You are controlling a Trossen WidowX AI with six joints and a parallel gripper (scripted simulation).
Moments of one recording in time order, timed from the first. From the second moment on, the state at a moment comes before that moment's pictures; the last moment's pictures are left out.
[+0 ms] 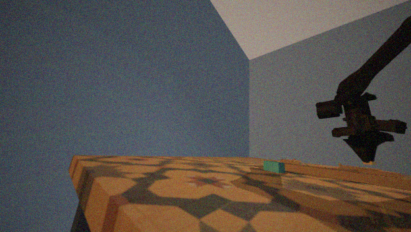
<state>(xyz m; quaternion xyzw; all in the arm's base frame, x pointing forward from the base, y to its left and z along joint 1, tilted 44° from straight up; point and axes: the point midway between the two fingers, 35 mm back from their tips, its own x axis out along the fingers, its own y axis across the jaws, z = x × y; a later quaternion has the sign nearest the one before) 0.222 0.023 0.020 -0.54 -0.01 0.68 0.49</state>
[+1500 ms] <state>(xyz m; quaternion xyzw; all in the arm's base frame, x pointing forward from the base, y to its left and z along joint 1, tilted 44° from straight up) 0.253 0.008 0.091 -0.54 0.00 0.68 0.49</state>
